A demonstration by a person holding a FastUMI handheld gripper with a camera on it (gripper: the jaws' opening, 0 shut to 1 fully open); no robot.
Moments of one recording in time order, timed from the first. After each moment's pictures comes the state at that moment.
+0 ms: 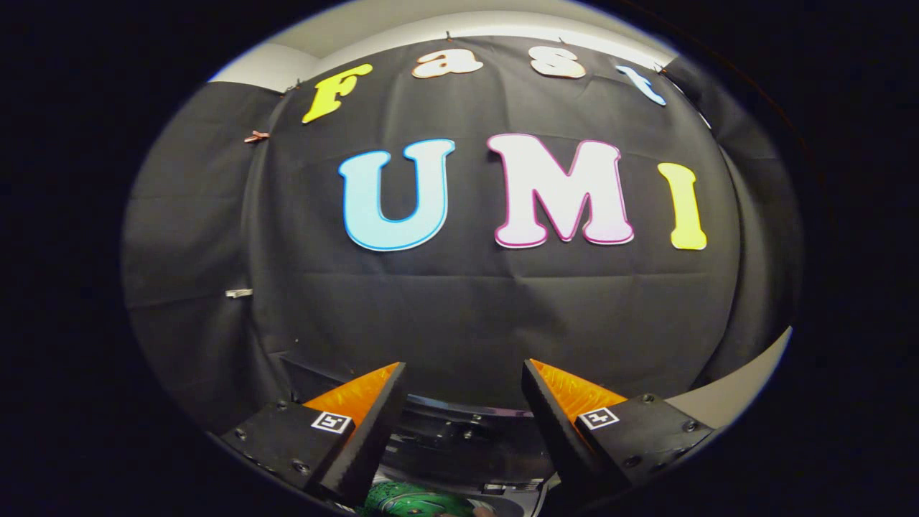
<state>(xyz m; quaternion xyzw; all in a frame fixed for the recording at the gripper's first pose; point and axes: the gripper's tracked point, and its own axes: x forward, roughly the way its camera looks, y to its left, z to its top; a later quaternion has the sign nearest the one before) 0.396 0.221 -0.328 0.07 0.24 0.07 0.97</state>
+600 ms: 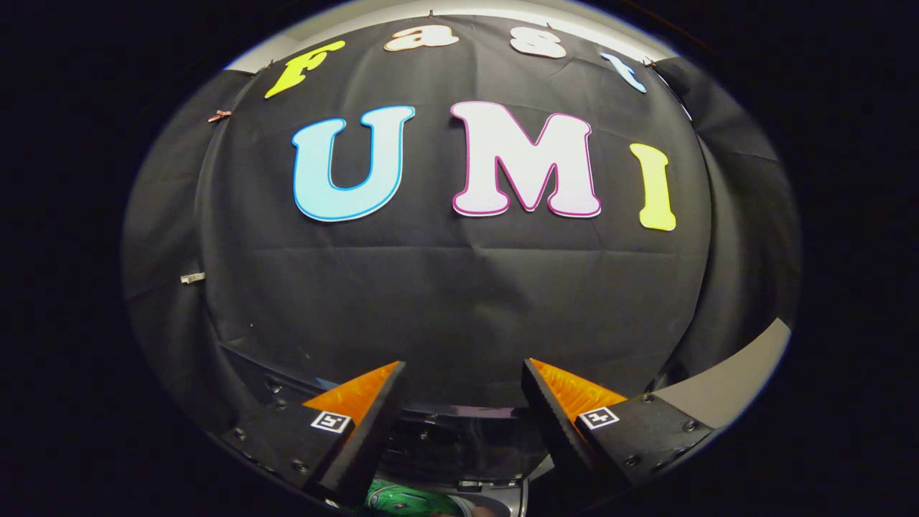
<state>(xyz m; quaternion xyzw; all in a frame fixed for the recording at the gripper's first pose) 0.409 0.194 -0.367 0.04 0.29 0.00 0.96</state>
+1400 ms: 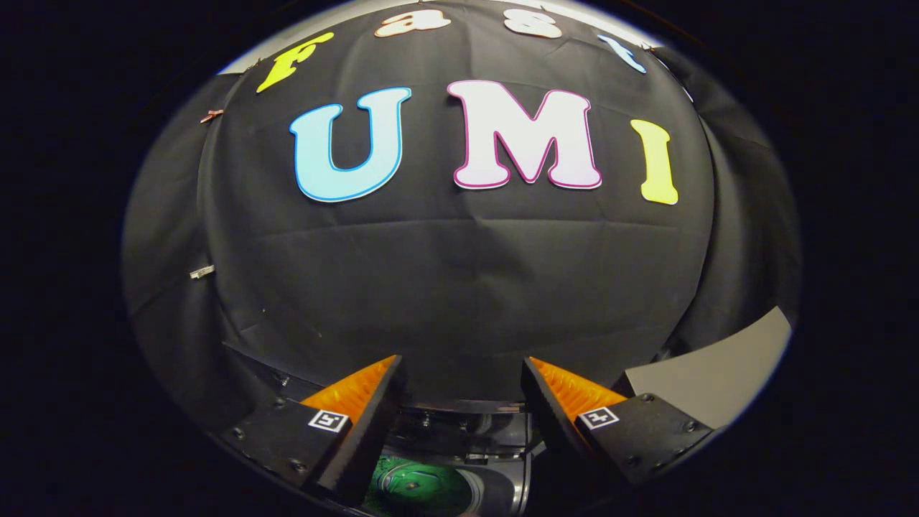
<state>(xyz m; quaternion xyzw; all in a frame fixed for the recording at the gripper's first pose) 0.368 0.196 -0.360 0.05 0.36 0.01 0.93</state>
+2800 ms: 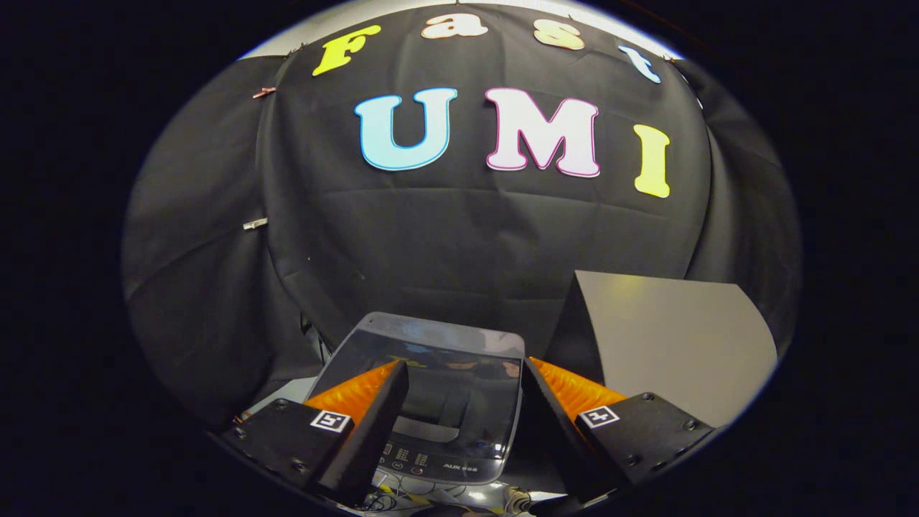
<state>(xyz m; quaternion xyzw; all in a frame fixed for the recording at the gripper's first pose) 0.180 0.195 -0.269 0.02 0.39 0.07 0.92</state>
